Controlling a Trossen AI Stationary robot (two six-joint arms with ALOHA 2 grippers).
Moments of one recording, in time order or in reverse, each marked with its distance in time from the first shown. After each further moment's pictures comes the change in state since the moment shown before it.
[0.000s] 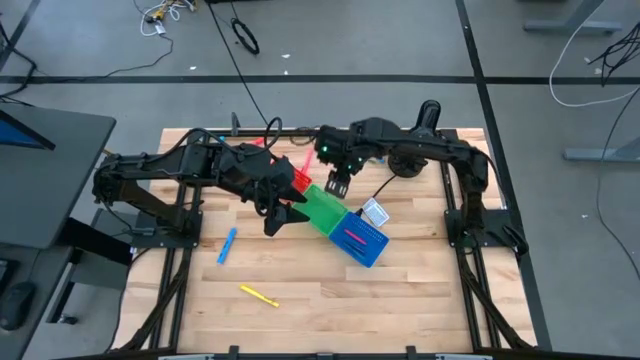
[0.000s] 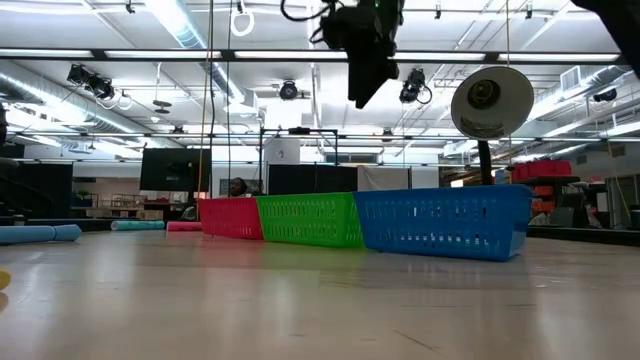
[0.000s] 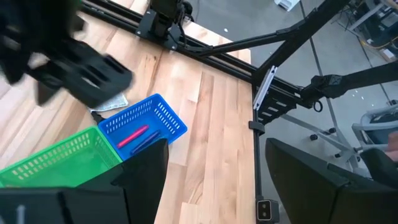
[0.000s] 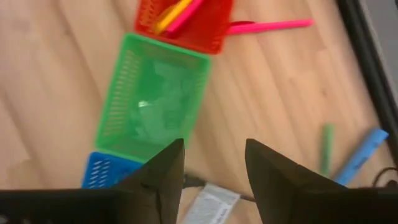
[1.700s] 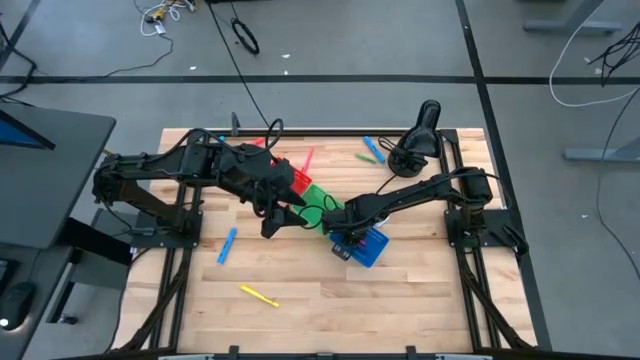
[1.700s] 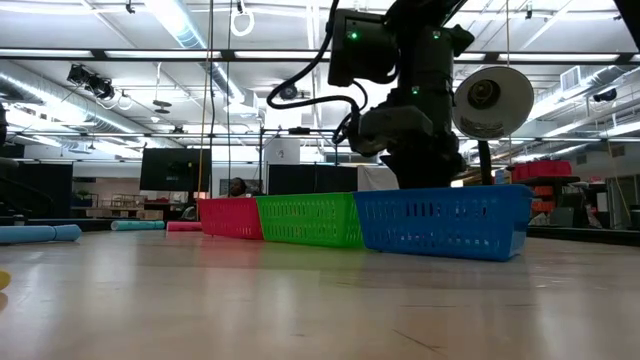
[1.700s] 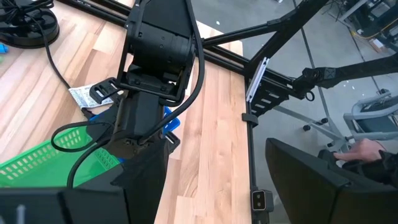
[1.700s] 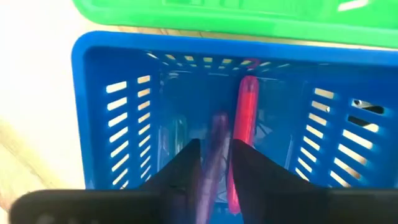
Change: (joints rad) left arm 0.000 0.000 0.000 -0.011 0.046 0.019; right arm 0.286 0.010 -0.677 0.467 -0.089 0.513
